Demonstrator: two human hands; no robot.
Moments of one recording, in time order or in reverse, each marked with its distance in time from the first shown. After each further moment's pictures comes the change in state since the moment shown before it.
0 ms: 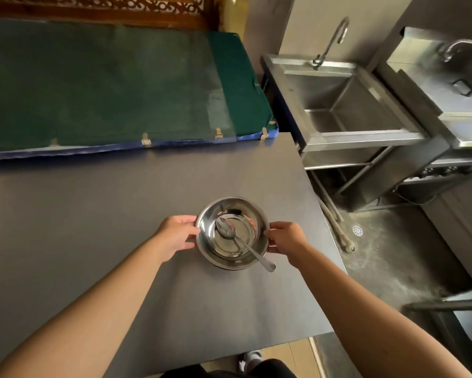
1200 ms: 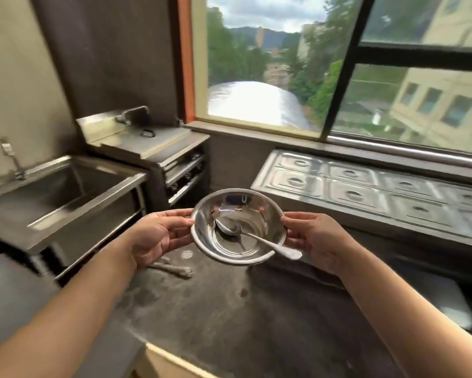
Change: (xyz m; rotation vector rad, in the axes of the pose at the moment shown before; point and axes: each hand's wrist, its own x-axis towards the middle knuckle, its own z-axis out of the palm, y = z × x) left_hand -0.347 0.061 0.521 0.251 -1.067 0.208; right_hand -0.394 0.238 -0.501 0.868 0.621 -0.372
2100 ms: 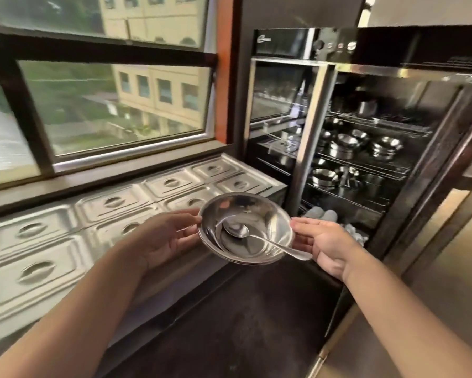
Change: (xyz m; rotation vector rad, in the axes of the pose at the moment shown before) left_hand 0.304 -0.049 0.536 0.257 -1.023 -0.445; right_hand -0.069 -0.084 -0.378 0.342 1.087 -0.293
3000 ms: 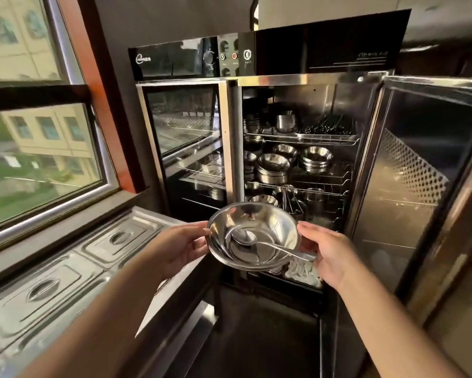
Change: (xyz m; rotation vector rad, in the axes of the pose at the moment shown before) left_hand 0.432 0.044 0.220 0.195 -0.355 -0.095; right_hand 0.271 -0.123 -0.214 0.198 0.511 -0.199
